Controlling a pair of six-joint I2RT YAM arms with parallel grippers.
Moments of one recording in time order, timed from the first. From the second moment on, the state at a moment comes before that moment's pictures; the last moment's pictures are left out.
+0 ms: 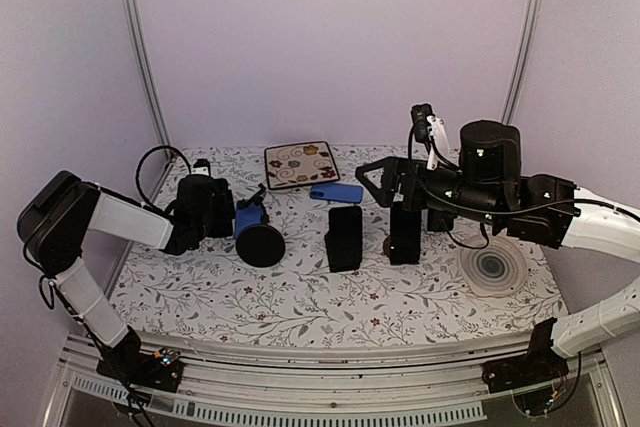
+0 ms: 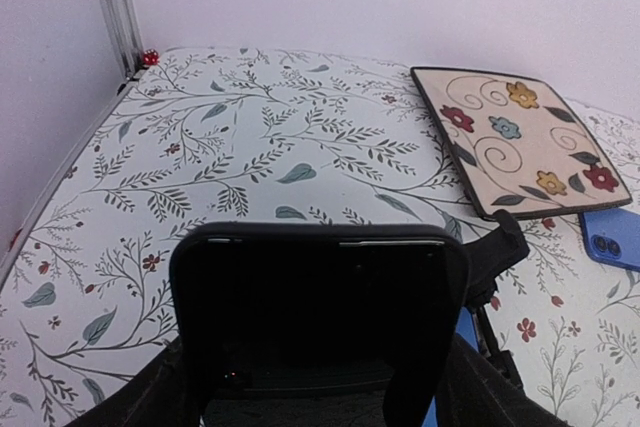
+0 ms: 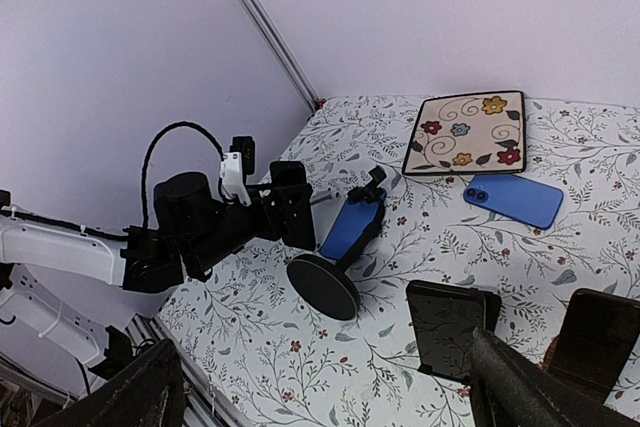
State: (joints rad) left arm -0.45 1.66 0.67 0.53 -0.52 -0.30; right arm 1.03 1.19 1.09 -0.17 0.22 0.56
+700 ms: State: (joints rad) left arm -0.47 1.51 0.67 0.46 -0.52 -0.30; right arm 1.03 1.19 1.09 -0.17 0.22 0.56
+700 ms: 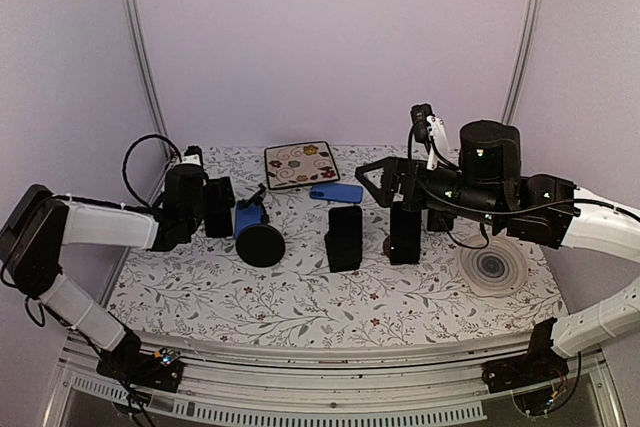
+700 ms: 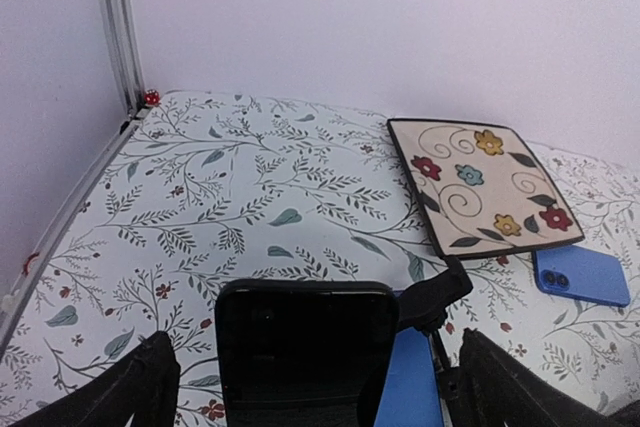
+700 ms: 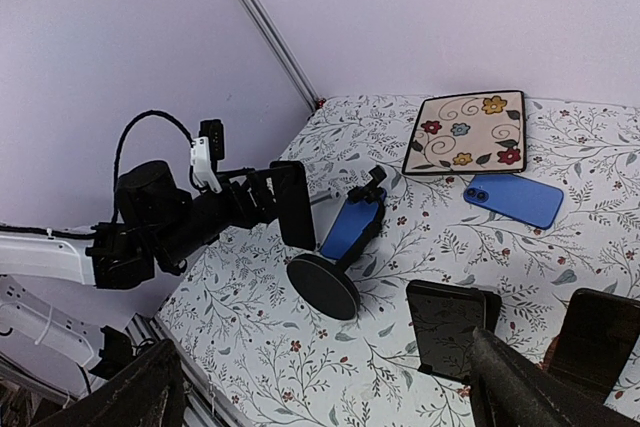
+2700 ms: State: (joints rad) left arm -0.65 1.95 1.35 -0.43 -0.34 -0.42; right arm 1.03 1.15 1.03 -0.18 0.22 0.57
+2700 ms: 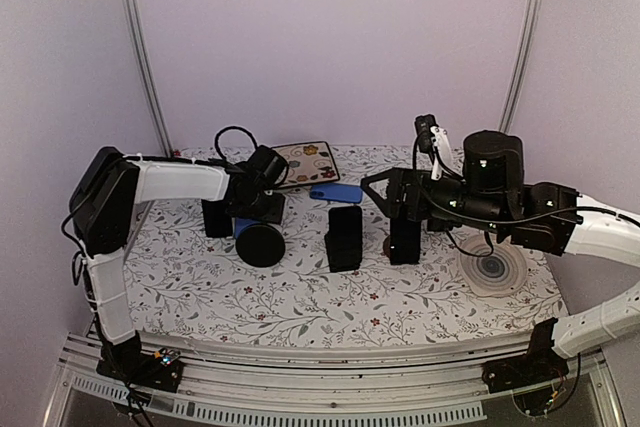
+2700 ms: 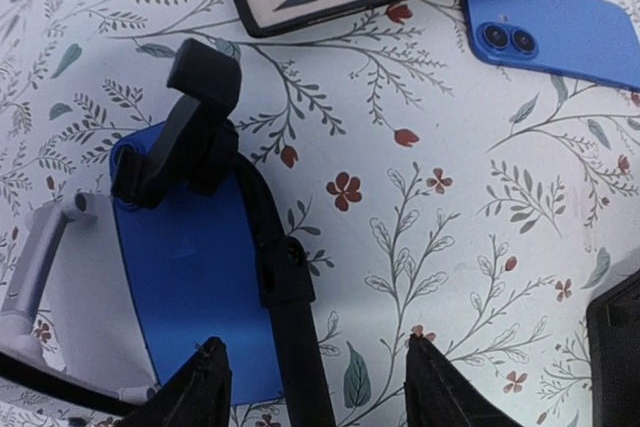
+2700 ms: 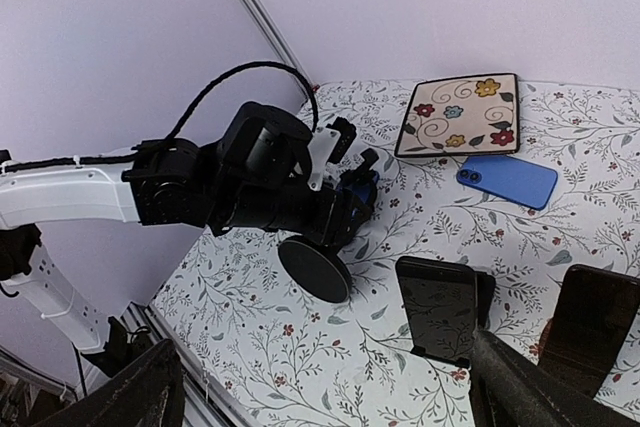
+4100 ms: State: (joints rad) left arm -0.71 2.06 1.38 -0.39 -0.27 -0.42; right arm 1.03 1.14 1.02 -0.18 0.23 0.58
